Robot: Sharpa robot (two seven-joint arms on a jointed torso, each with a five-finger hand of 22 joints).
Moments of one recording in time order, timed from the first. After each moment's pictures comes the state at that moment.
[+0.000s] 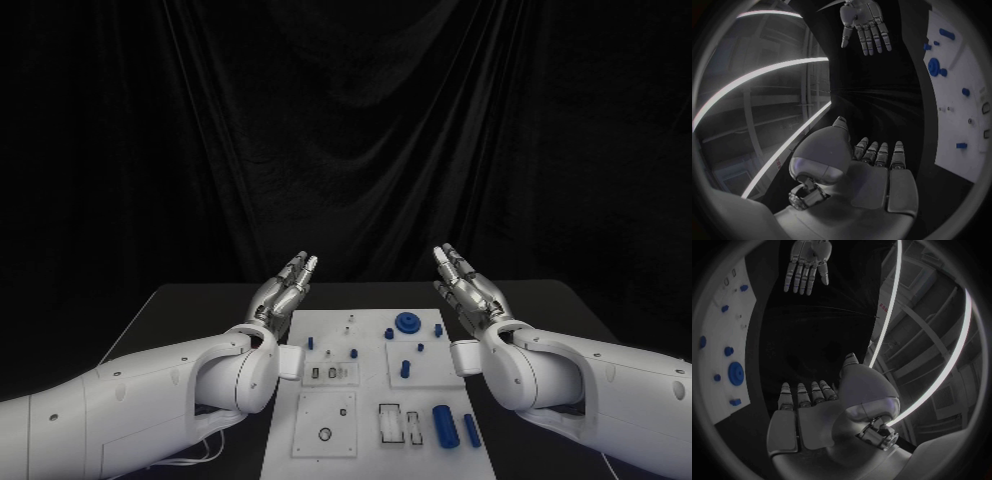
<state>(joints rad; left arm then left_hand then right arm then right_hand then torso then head) 1.12 -0.77 -0.11 1.52 0.08 -0.52 0.52 1.16 0.28 -0.23 0.28 0.23 0.11 -0.05 0.02 0.02 0.00 -0.02 0.00 0.00 0.00 0.01 0.00 0.00 0.16 0.00 0.12 0.00 0.00 1.15 -0.79 -0.13 1.54 0.13 -0.51 0.52 1.05 0.23 -0.30 0.28 0.19 0.02 -0.12 0.00 0.00 0.00 -0.13 0.00 0.00 0.00 0.01 0.00 0.00 0.16 0.00 0.13 0.01 0.03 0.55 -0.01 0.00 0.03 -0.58</state>
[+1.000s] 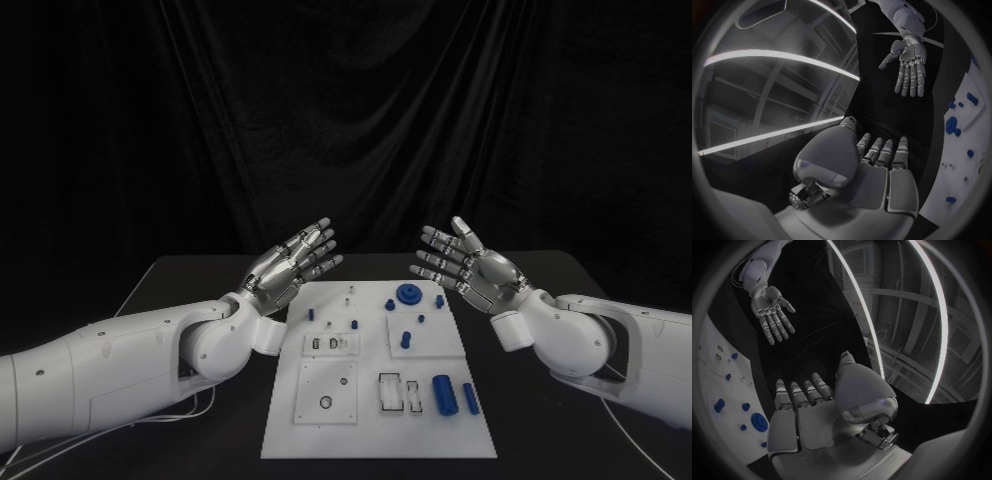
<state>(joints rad) 1.20 -0.81 -0.21 1.46 0.15 0.10 0.65 1.39 0.28 -0.13 0.27 0.46 0.22 0.01 0.05 0.03 0.07 0.14 0.15 0.03 0.06 0.16 0.09 0.03 0.16 0.10 0.24 0.07 0.05 1.27 -0.90 -0.25 1.55 0.32 0.15 0.47 1.18 0.23 -0.30 0.25 0.31 0.20 0.06 0.11 0.05 0.03 0.05 0.06 0.02 0.04 0.17 0.05 0.02 0.16 0.08 0.27 0.05 0.03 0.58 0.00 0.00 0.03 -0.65</state>
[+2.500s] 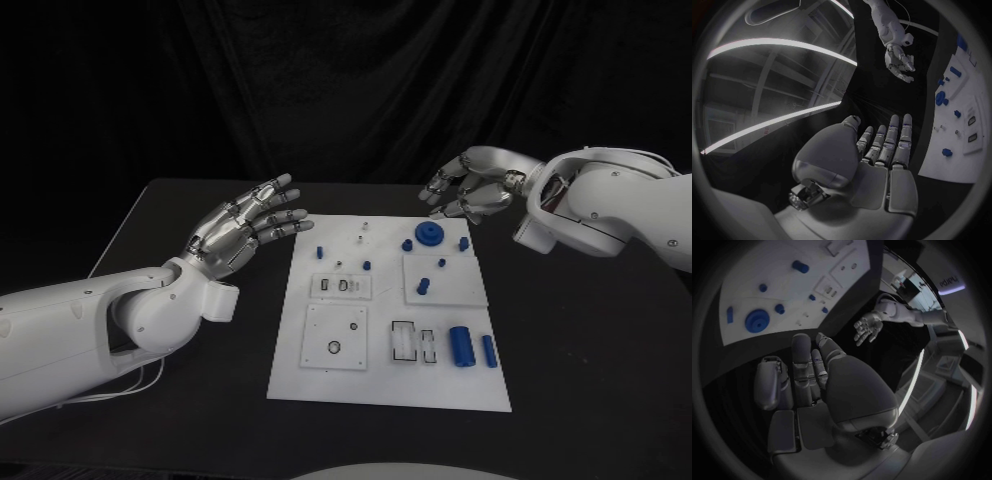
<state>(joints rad) 1.23 -1.07 -0.21 1.67 0.14 0.07 0.68 1.41 0.23 0.00 0.21 0.53 0.38 0.08 0.10 0.05 0.20 0.21 0.53 0.08 0.41 0.24 0.57 0.14 0.11 0.47 0.28 0.33 0.18 1.56 -0.85 -0.25 1.53 -1.02 -0.12 0.00 1.48 0.06 0.02 -0.05 0.29 0.75 0.12 0.27 0.07 0.65 0.12 0.63 0.06 1.31 0.02 1.08 0.41 0.08 1.40 0.13 1.42 1.21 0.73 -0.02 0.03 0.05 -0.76</state>
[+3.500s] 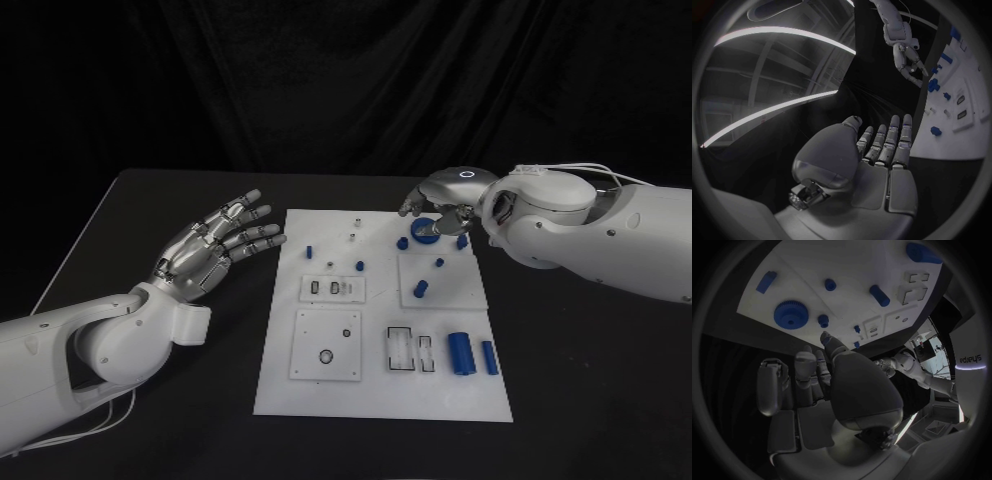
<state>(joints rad) 1.23 -1.08 -0.21 1.67 0.17 0.08 0.68 1.41 0.23 0.03 0.20 0.54 0.38 0.09 0.10 0.05 0.21 0.21 0.55 0.08 0.40 0.25 0.59 0.14 0.11 0.46 0.28 0.34 0.18 1.52 -0.82 -0.25 1.52 -1.61 -0.16 -0.11 1.43 -0.01 0.14 0.00 0.20 0.74 0.07 0.17 0.08 0.73 0.11 0.51 0.06 1.39 0.00 1.21 0.71 0.08 1.42 0.11 1.45 1.29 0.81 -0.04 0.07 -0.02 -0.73</state>
